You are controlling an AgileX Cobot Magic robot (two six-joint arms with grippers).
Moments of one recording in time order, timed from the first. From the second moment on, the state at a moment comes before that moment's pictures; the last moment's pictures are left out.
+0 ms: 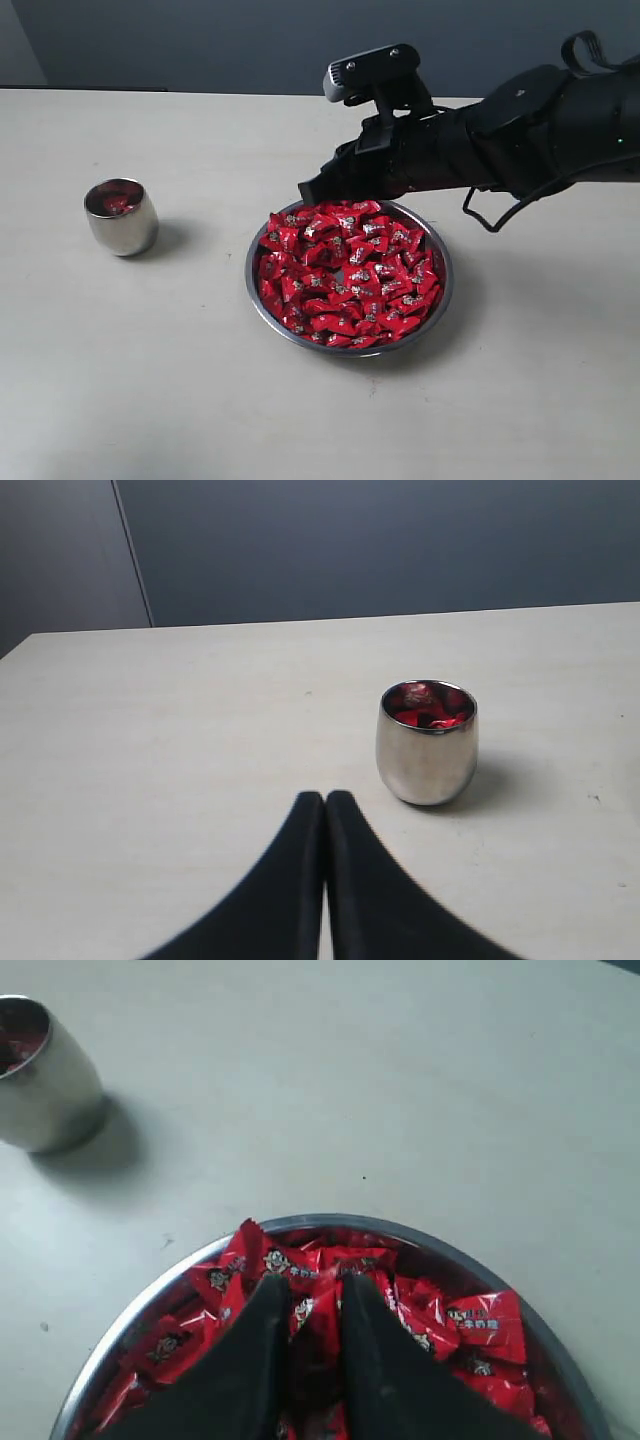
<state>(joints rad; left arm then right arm) 0.12 0.00 0.00 0.05 0.29 -0.02 0.71 1.71 -0.98 1.18 0.13 -1.15</state>
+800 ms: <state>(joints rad) 0.12 0.00 0.00 0.05 0.29 -0.02 0.71 1.67 -0.93 1.18 0.06 -1.17</state>
